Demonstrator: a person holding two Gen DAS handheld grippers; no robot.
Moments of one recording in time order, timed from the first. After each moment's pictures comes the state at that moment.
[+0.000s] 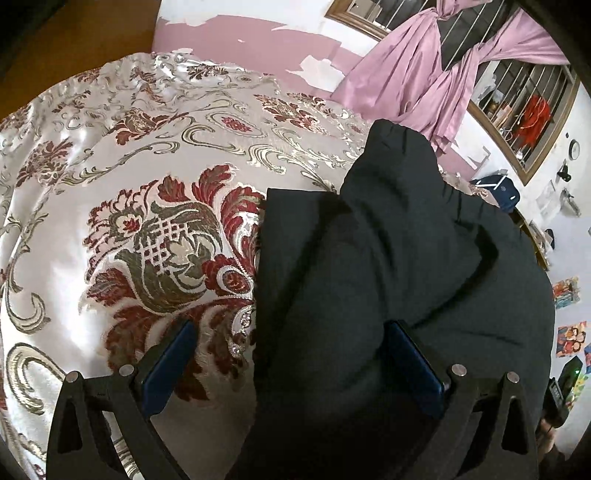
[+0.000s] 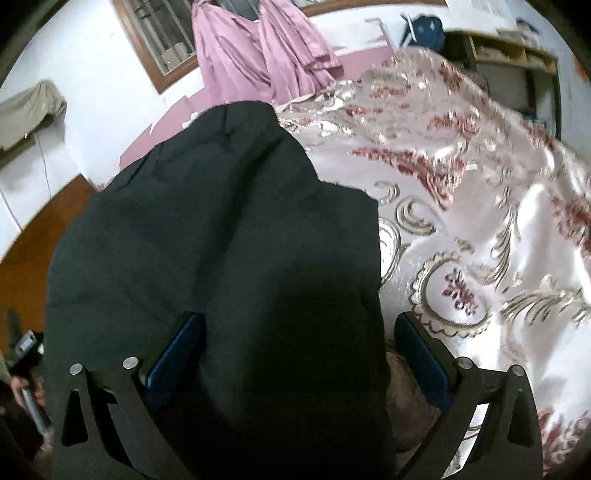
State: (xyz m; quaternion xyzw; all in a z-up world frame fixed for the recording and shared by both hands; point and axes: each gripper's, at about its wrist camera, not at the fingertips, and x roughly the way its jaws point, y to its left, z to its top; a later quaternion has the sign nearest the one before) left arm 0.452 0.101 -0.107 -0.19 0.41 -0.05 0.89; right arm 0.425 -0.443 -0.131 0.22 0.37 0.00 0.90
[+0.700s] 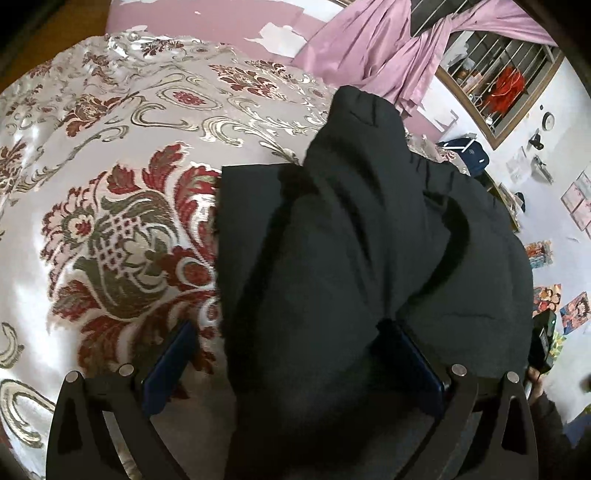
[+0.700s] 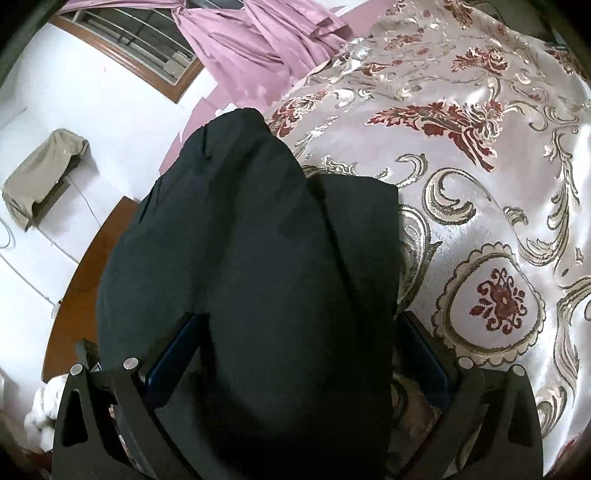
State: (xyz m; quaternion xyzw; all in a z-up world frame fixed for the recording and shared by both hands) left arm 0.466 0.098 -0.105 -0.18 0.46 -0.14 0.86; right arm 0.452 -0.468 -0.149 0.32 0.39 0.10 0.85
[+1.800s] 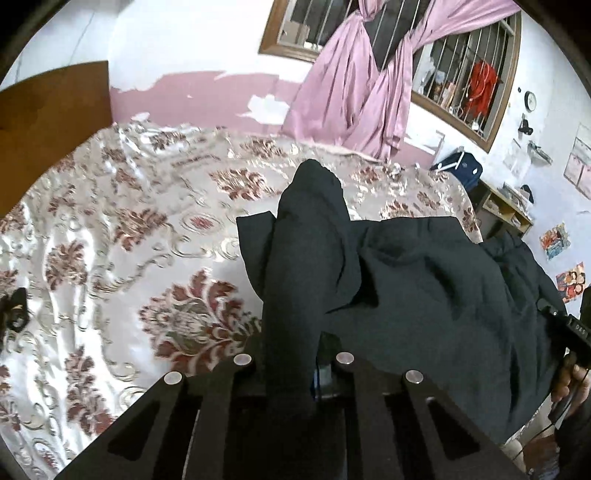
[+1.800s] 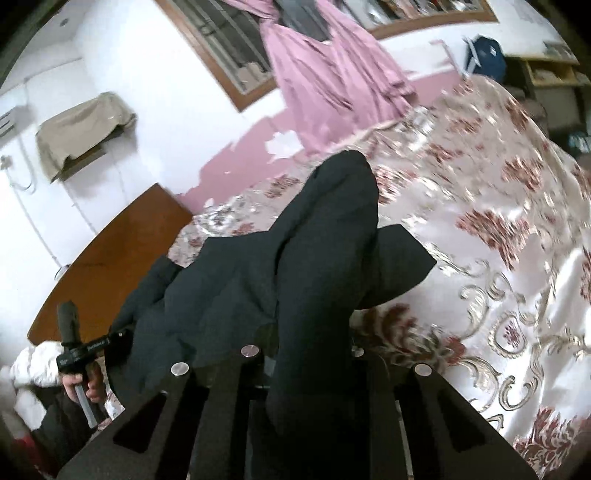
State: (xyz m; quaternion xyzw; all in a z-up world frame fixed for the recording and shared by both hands) left arm 0.390 0.093 0.056 -0.09 0.37 -0.09 0.92; right arm 0.385 -0.380 0.030 0.21 0.32 0.14 0.91
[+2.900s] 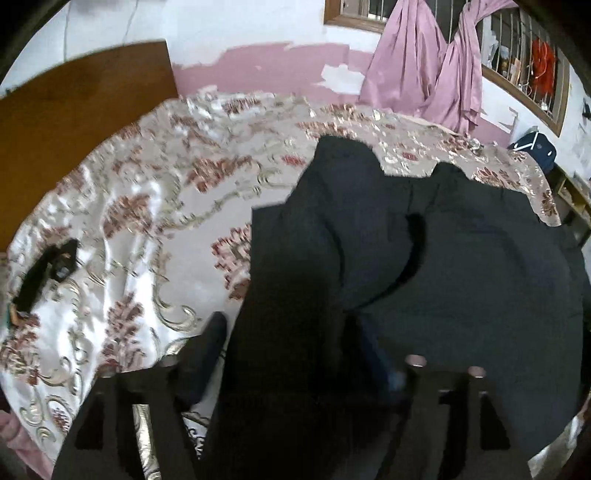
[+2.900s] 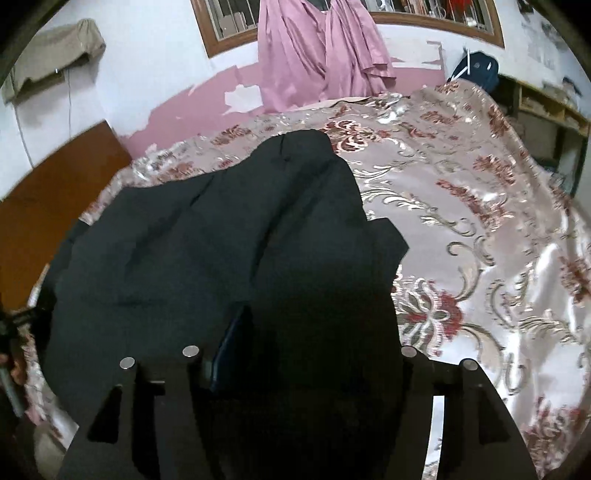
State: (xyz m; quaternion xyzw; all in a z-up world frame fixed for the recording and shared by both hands) left arm 0.387 0.114 -0.035 -0.04 0.41 0.07 0.91; right arm 0.408 -0.321 -0.039 0.08 0.39 0.00 0.92
